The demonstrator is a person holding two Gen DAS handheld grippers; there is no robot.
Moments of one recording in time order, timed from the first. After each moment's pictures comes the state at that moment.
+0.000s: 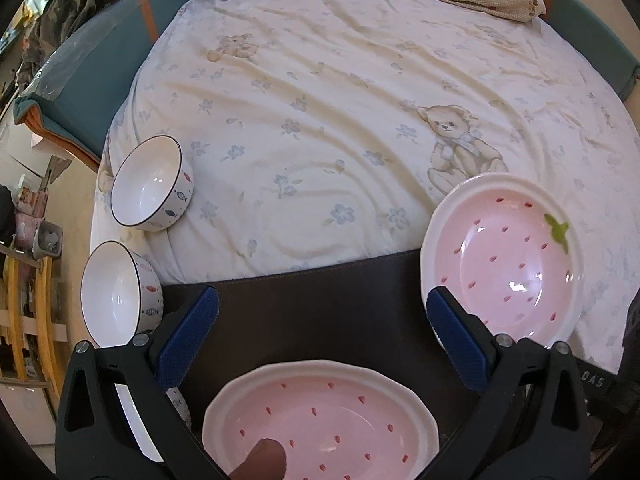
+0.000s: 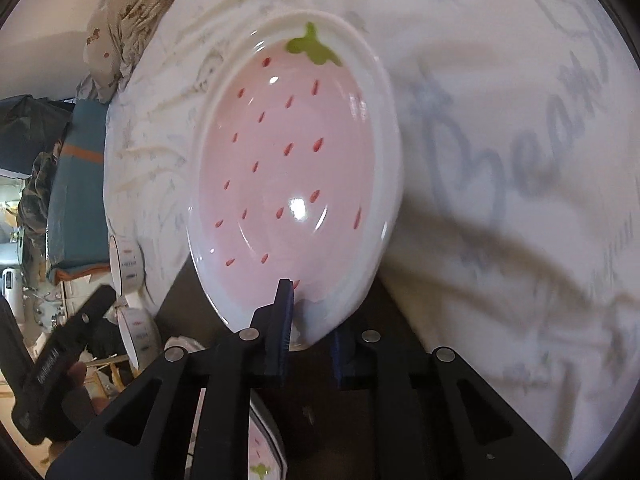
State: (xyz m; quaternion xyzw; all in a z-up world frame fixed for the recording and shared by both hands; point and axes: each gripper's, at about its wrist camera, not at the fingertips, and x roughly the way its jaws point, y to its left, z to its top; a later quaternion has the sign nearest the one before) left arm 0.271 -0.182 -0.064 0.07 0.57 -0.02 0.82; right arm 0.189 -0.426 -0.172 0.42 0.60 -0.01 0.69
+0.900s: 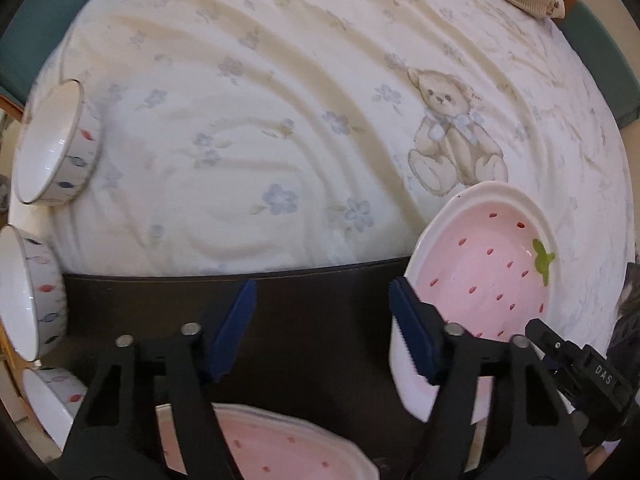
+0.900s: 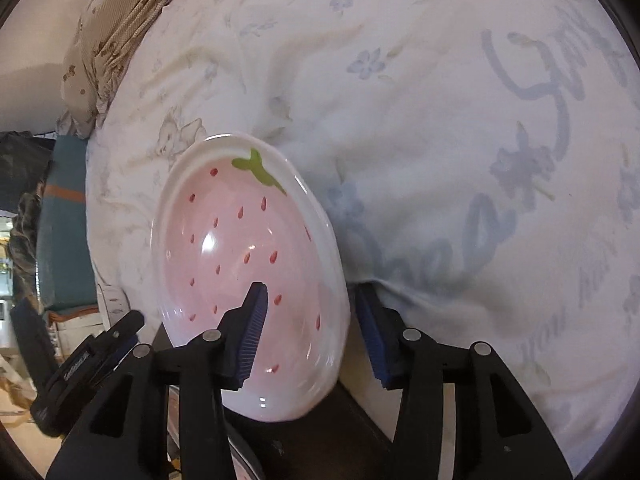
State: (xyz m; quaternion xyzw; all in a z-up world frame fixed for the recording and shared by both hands) left arm 0.319 -0.198 -0.133 -0.03 0.66 -0.06 0.75; right arm 0.204 -0.489 -0.178 0.43 0.57 -0.05 0.70
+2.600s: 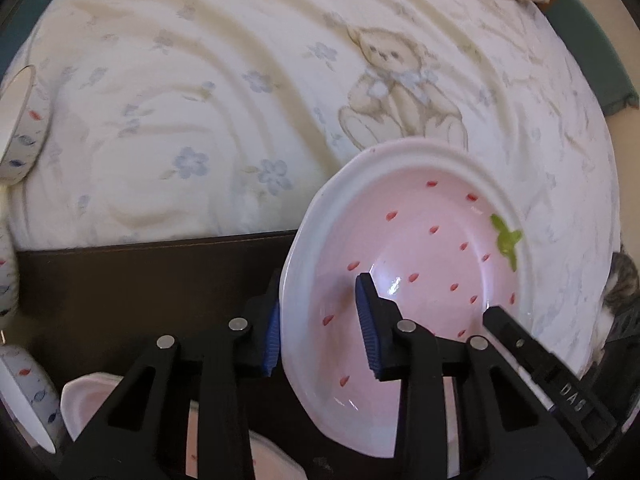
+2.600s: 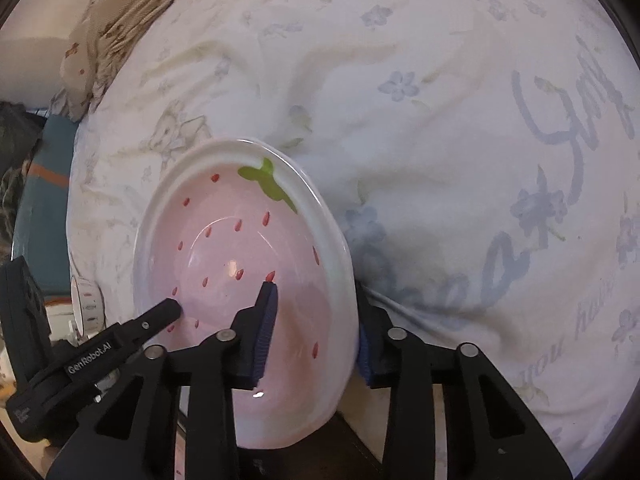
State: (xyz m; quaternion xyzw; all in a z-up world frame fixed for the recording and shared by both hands) left arm 0.291 -0.211 -0.139 -0.05 0.67 -0.09 0.74; right arm 0.220 -0.463 -0.168 0.34 0.58 -0.06 0.74
